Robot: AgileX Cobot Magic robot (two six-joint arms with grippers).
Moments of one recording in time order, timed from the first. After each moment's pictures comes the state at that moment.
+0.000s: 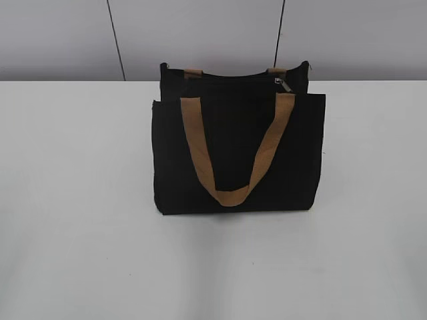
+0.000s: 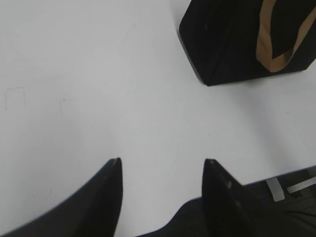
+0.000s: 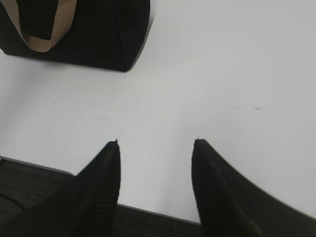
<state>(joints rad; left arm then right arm) -0.44 0.17 -0.53 0.01 1.06 -0.11 0.18 0.05 -0.49 0.09 1.10 -0.08</state>
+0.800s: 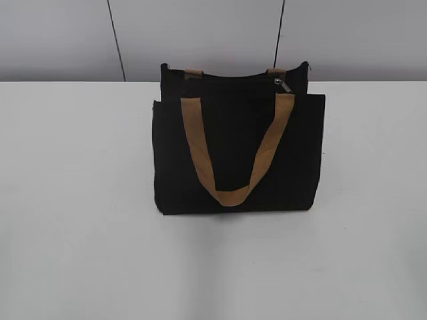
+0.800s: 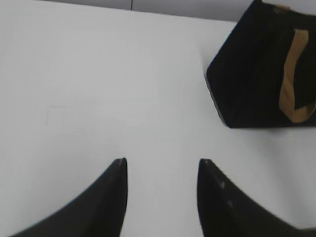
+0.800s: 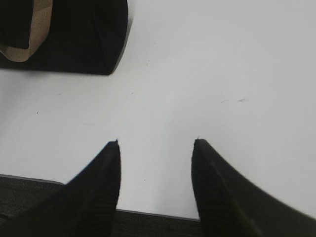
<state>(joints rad) -0.27 0.02 -0.53 0.01 1.06 -0.11 0.08 0.05 -0.49 0.10 1.10 -0.08</state>
